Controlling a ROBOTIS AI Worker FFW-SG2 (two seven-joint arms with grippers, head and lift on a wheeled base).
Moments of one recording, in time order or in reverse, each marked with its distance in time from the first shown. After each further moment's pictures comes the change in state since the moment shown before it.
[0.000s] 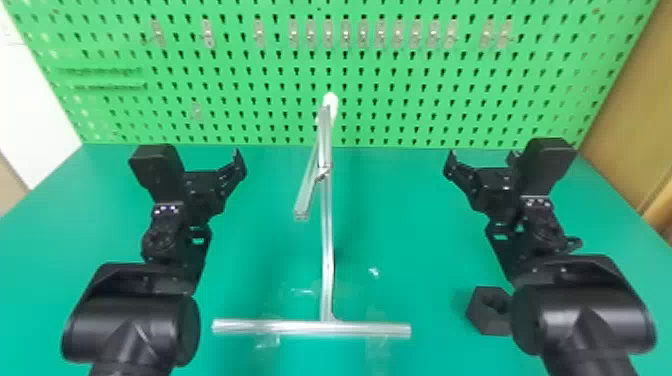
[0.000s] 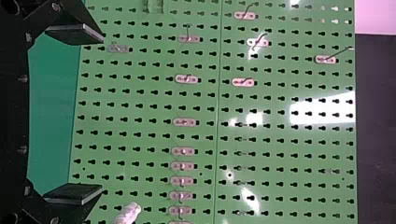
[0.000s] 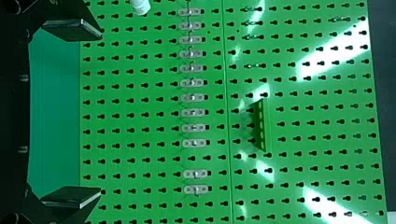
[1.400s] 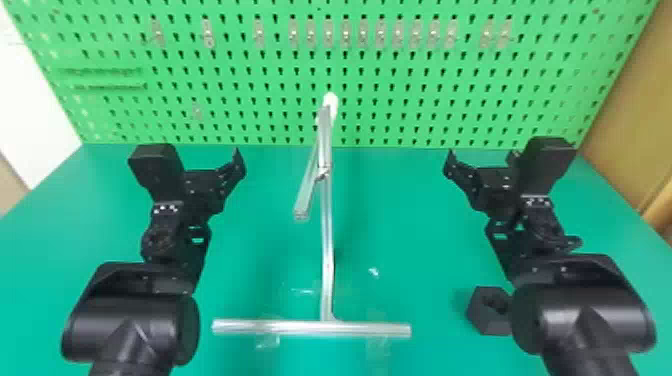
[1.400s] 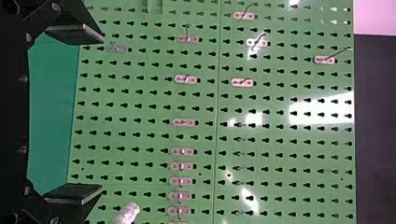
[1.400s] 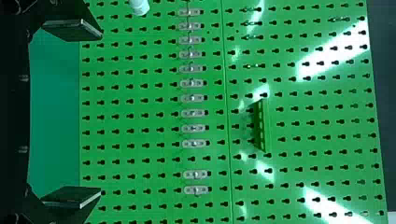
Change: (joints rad) left arm -0.002 0.000 0.002 0.000 0.000 -0.002 0.000; right arm -0.003 -0.002 0.002 0.000 -0.006 0.003 0.000
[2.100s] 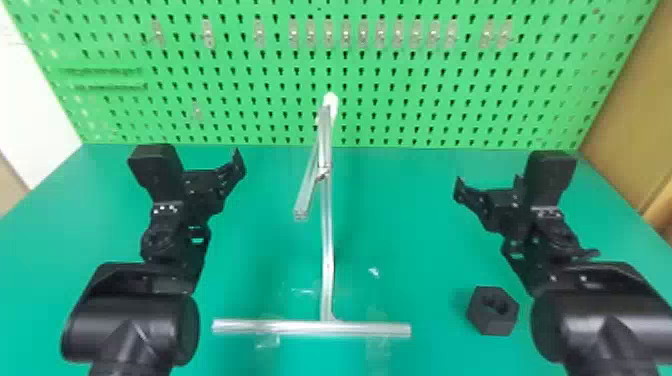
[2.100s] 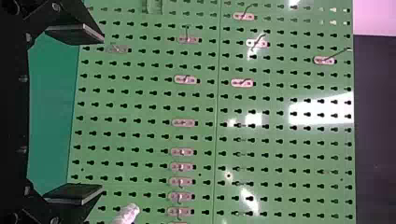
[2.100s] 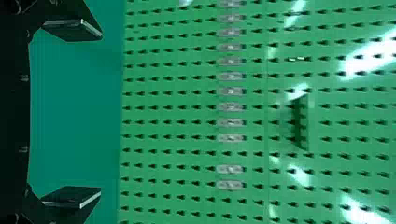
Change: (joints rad) left arm 0.001 0.000 0.001 0.000 0.000 -0.001 0.000; right arm 0.038 -0.020 -0.056 -0.049 0.052 0.209 0.071
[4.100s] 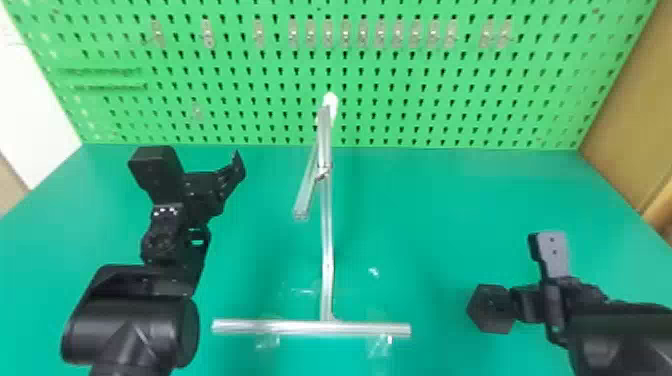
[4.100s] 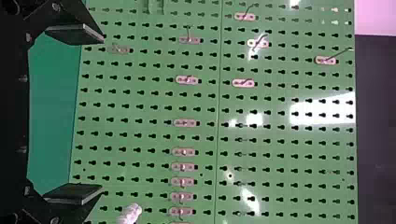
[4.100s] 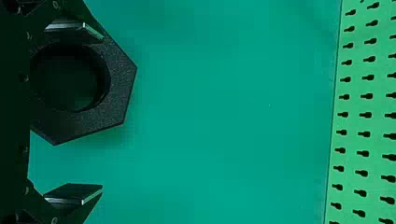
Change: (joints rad) left arm 0.004 0.000 0.001 0.005 -0.003 -0.005 0.000; right arm -0.007 -0.040 -0.125 0.192 0.259 0.482 0.321
